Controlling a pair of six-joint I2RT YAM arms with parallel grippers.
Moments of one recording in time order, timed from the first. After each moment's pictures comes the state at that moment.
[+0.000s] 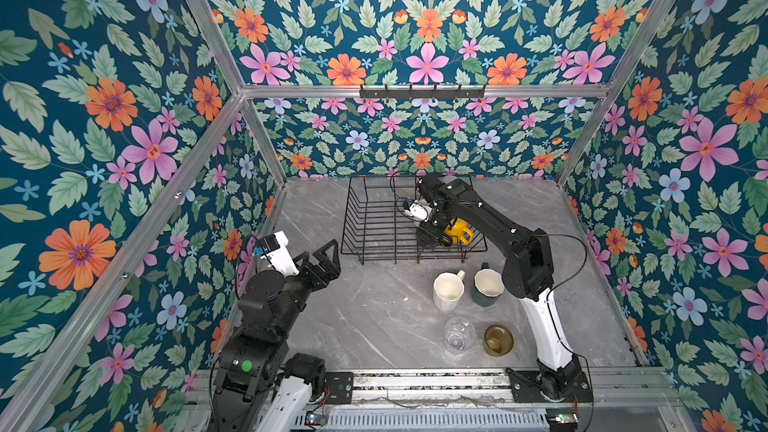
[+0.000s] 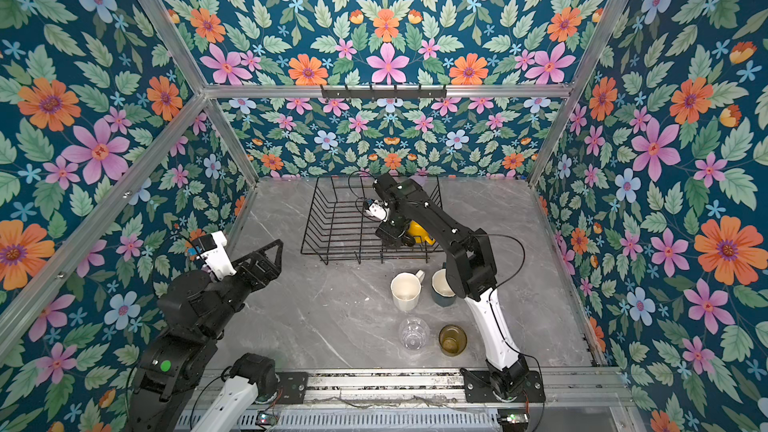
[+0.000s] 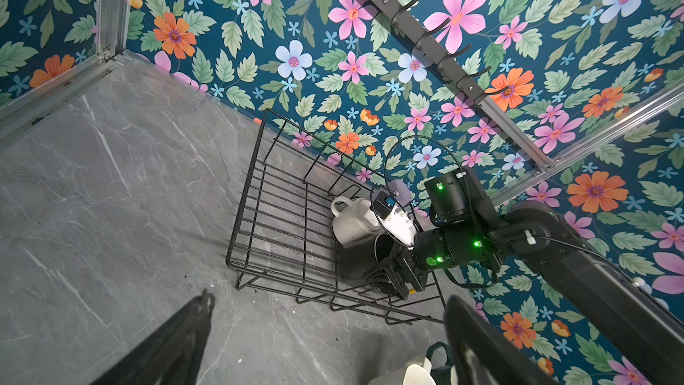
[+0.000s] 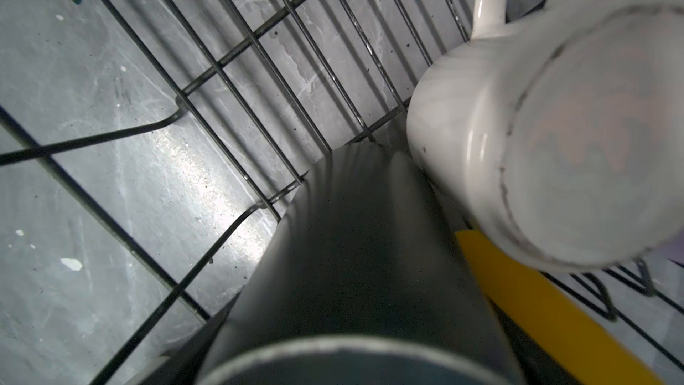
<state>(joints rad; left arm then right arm) -0.31 0.45 0.84 -0.60 -0.04 -0.65 0.60 2.28 2.18 -1.18 0.00 -0.39</state>
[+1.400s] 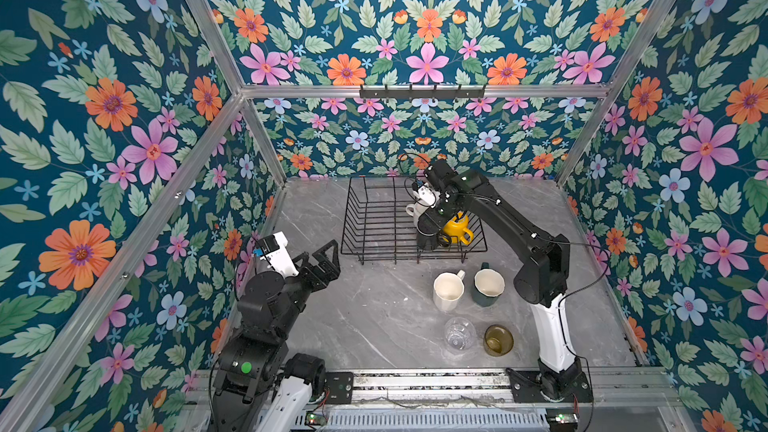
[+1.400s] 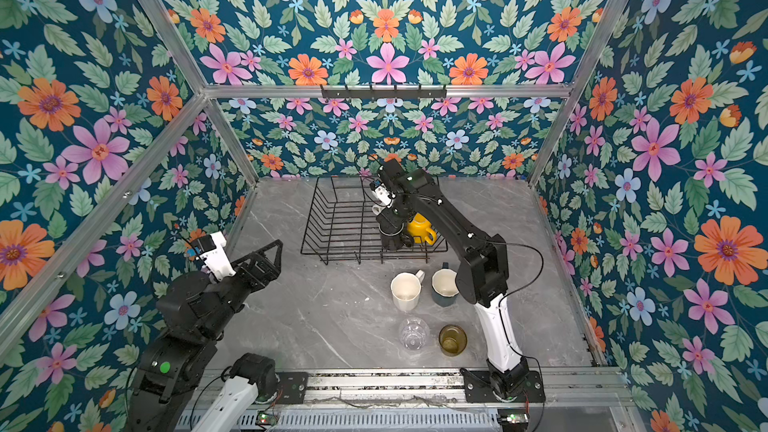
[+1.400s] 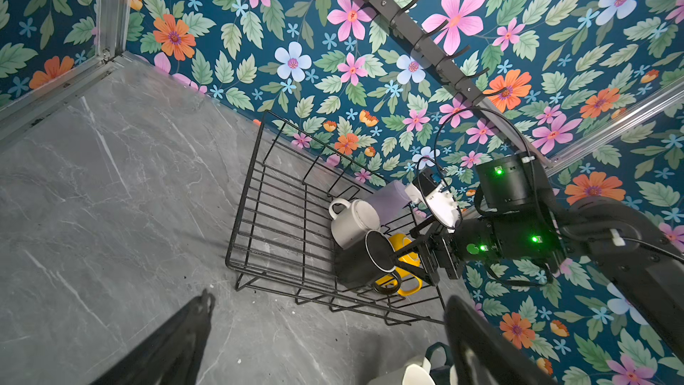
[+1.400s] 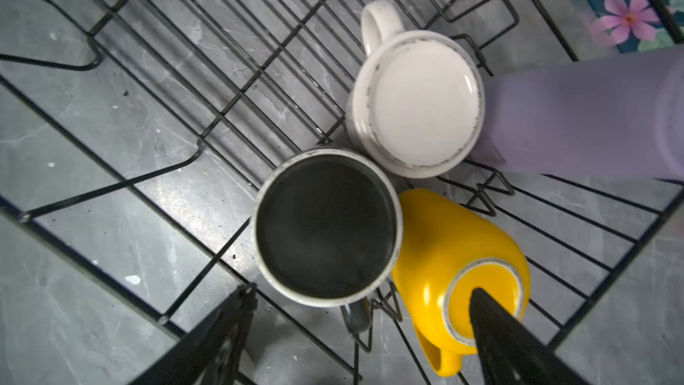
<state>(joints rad) -0.31 0.43 0.84 -0.60 -0.04 -0.65 0.58 2.16 2.21 -1.21 0.07 -0.21</state>
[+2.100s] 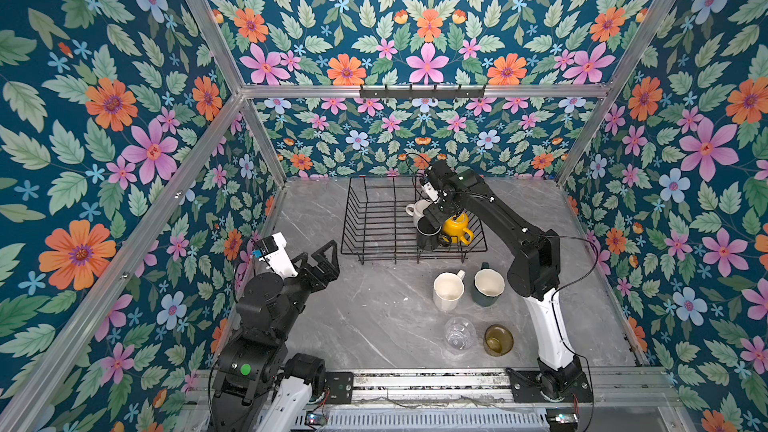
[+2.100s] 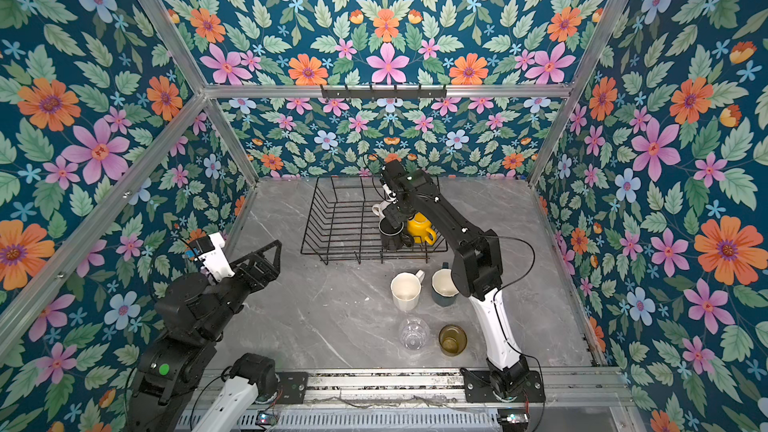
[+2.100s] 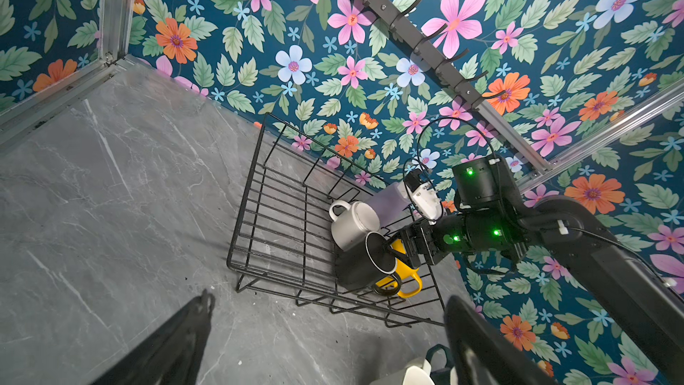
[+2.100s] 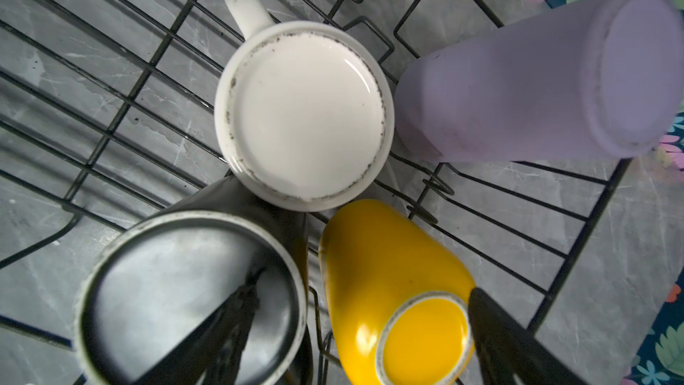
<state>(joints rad) -0.31 0.43 0.84 -0.60 -0.05 -0.65 0.55 2.24 2.25 -1.17 0.21 -0.13</state>
